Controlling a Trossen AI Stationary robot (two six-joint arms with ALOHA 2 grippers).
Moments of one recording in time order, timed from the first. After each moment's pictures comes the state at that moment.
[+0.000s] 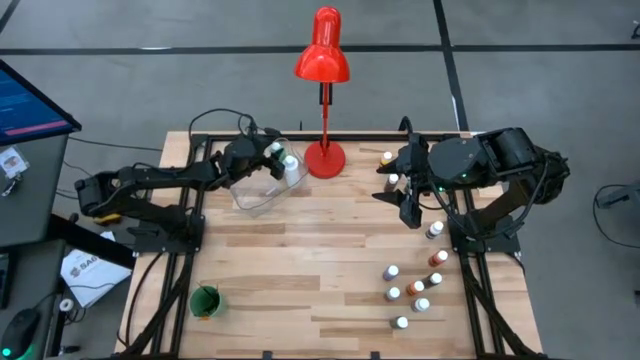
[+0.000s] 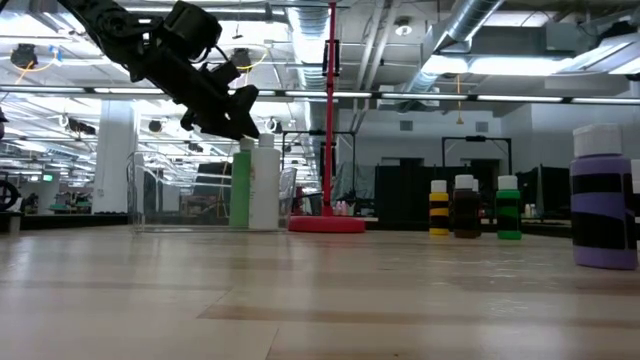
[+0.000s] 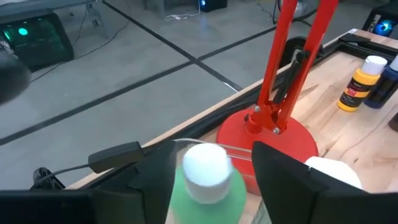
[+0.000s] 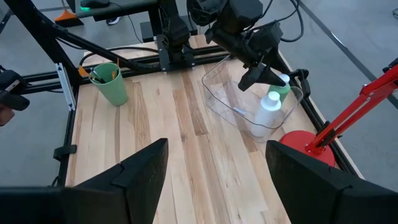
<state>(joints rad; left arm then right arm) 0.47 1.25 0.61 0.23 -0.43 -0.15 0.26 1.51 2.17 -1.31 0.37 0.29</state>
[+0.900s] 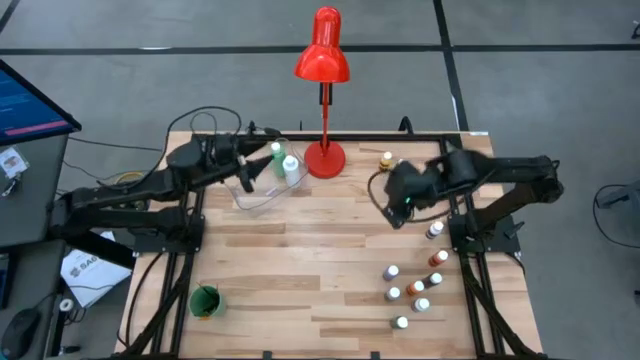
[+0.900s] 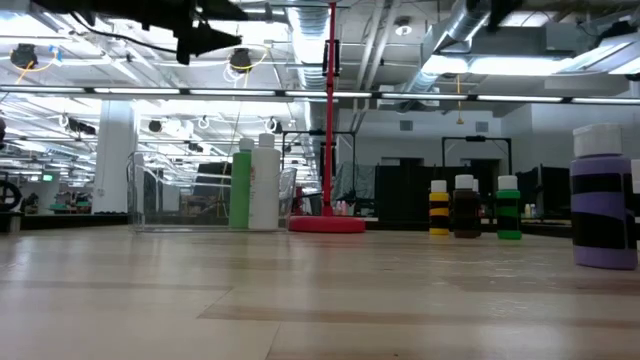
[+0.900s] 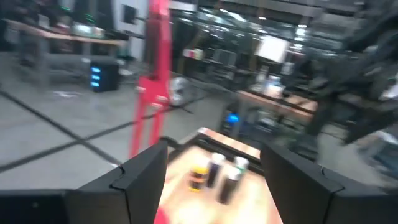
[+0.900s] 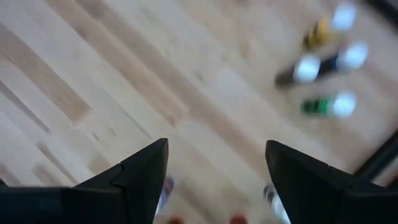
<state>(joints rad) 0.32 0.80 0.61 0.23 -0.14 -0.22 0.16 1.44 1.68 -1.54 0.26 0.94</state>
